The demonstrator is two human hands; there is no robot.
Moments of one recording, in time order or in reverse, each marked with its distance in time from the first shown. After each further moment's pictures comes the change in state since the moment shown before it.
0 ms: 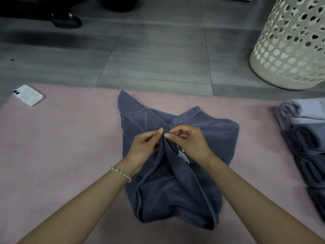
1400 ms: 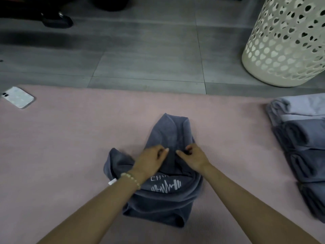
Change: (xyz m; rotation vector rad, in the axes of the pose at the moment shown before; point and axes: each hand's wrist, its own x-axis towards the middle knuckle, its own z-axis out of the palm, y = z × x) left_hand 0.020 -0.064 0.009 1.057 -0.124 0.215; right_hand -0.016 0.084 -0.046 -0.595 0.054 0.421
